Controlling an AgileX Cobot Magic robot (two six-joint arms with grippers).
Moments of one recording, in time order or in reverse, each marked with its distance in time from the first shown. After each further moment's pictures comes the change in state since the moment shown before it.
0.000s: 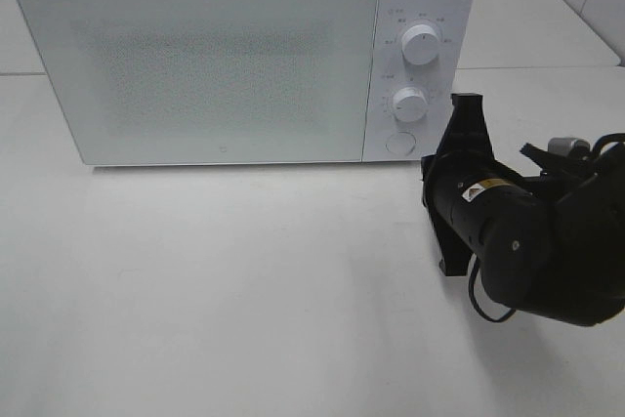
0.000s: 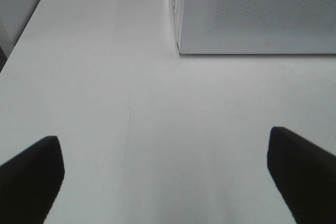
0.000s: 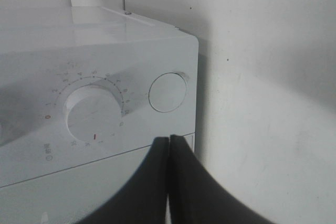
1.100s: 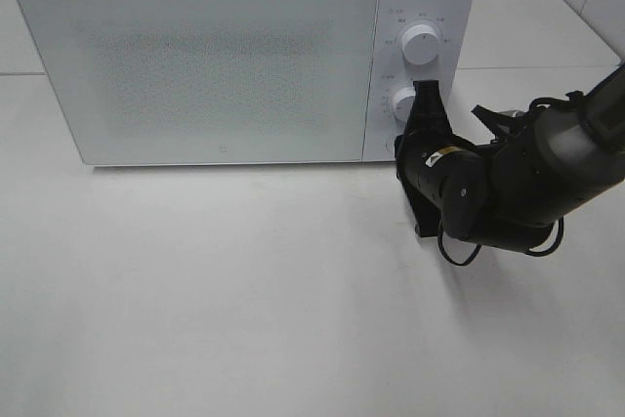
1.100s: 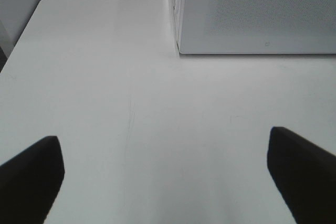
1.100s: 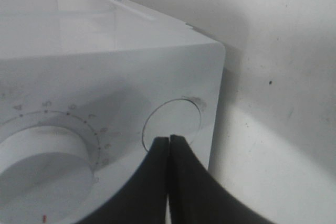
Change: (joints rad) left arm 0.000 0.000 0.000 0.000 0.000 0.000; right arm -0.169 0.220 -0.247 -0.234 0.101 0.016
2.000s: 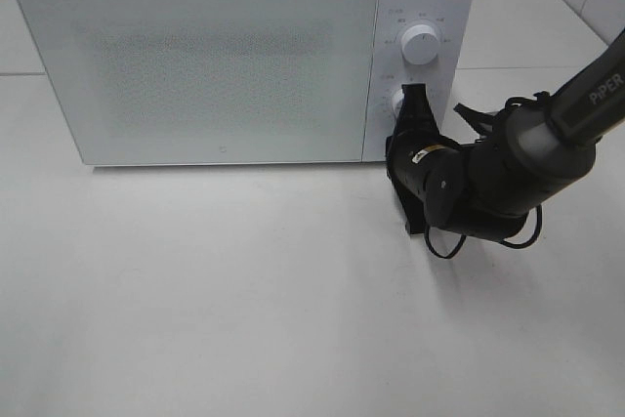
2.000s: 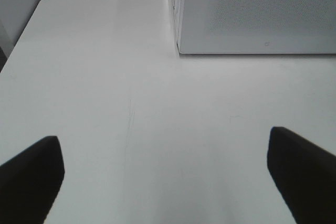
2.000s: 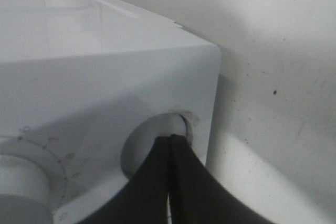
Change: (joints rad) left arm 0.000 0.000 0.000 0.000 0.000 0.000; right arm -0.020 0.075 -0.093 0.009 0.033 -0.021
